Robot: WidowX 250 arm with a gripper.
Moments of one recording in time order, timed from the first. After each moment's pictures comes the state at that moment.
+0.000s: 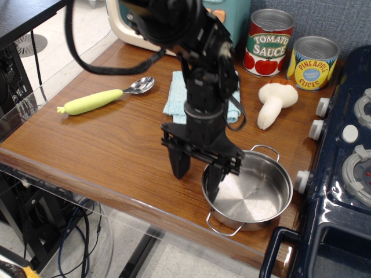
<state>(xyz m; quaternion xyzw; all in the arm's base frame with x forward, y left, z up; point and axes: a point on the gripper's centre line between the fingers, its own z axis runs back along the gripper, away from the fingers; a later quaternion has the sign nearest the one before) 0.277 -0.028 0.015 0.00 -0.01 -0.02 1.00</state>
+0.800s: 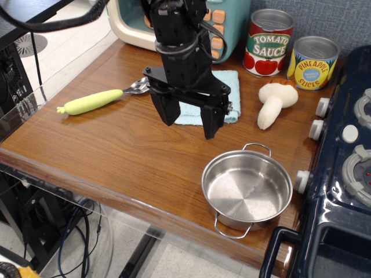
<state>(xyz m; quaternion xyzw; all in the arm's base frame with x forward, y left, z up) 0.293 -0.008 0.080 -0.05 -0.09 -0.04 0.99</state>
